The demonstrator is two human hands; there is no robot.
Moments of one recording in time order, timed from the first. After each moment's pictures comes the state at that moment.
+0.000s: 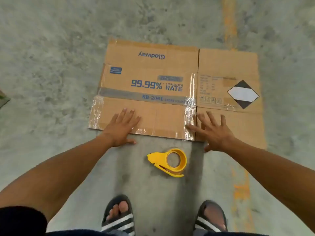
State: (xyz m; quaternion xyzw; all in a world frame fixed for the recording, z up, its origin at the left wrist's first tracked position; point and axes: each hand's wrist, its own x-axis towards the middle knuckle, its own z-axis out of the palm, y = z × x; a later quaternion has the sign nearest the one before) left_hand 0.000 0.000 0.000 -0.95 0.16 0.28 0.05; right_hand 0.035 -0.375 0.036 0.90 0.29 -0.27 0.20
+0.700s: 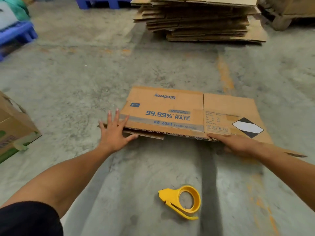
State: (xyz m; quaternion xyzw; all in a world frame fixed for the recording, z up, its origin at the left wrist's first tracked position) left_hand 0.046 0.056 0.054 -1.00 -0.06 -0.01 -0.06; right_hand 0.100 -0.392 0.102 0.93 0.25 -0.27 0.02
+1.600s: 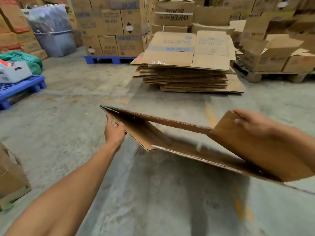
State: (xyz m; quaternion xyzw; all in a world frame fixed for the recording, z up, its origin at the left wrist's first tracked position) left_hand 0.188 0.034 0.212 -0.71 -0.27 -0.19 -0.63; right_hand 0.195 -0.409 0.328 0.98 0.11 -0.05 -0.18
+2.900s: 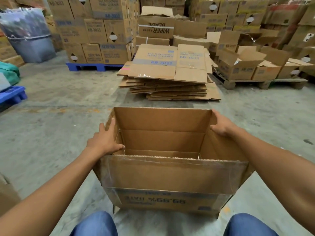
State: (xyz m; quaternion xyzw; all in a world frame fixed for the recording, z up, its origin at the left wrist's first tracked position) left_hand 0.134 0.028 0.345 -0.99 -0.11 0.05 -0.08; right_hand 0.227 -0.395 0.356 0.97 -0.05 -0.04 -0.23
